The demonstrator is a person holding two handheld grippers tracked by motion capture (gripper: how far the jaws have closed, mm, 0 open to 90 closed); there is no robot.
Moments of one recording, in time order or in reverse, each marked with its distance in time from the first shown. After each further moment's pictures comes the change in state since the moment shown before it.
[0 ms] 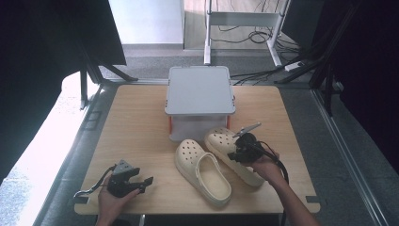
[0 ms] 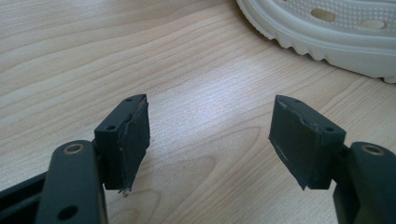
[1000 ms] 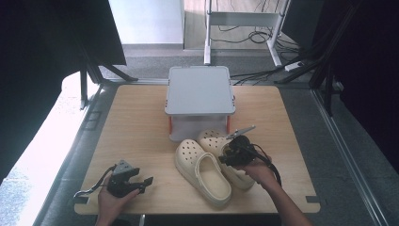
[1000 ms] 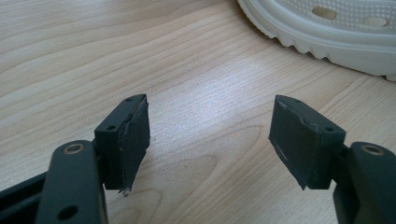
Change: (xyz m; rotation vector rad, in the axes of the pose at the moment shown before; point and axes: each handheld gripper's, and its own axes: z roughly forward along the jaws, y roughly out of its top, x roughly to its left) left arm 0.000 0.000 0.000 0.003 0.003 0.007; right arm 0.018 0.003 0.006 -0.042 0.027 0.033
